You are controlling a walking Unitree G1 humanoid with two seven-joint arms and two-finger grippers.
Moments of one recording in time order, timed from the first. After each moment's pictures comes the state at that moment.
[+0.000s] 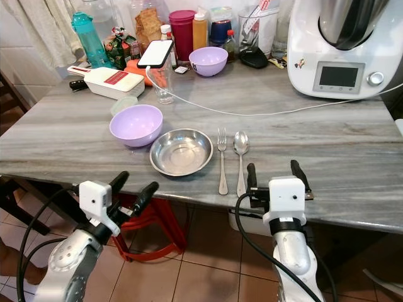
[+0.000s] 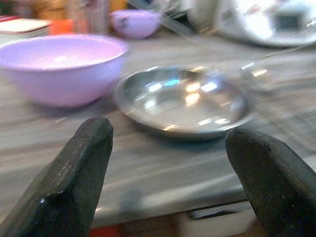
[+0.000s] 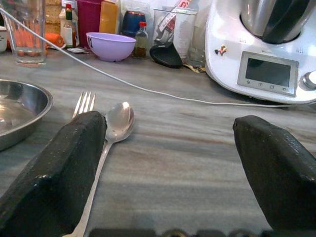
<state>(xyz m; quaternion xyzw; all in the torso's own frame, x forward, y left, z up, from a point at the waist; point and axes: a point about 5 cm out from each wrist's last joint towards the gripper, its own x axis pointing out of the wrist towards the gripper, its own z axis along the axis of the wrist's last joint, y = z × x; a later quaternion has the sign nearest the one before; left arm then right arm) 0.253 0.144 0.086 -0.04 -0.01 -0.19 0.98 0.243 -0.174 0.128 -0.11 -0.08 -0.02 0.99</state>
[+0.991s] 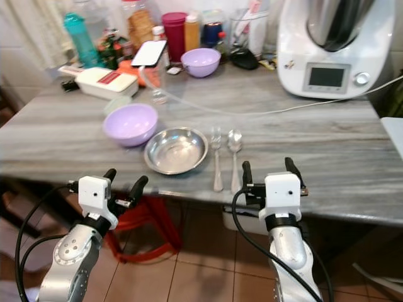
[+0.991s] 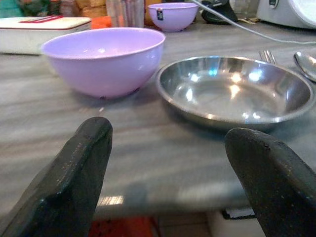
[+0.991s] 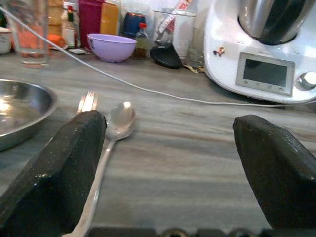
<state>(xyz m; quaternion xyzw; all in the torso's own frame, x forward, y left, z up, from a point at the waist) 0.263 0.148 0.086 -0.01 0.00 -0.13 0.99 0.249 -0.169 0.129 -0.10 -0.08 -0.01 0.99</state>
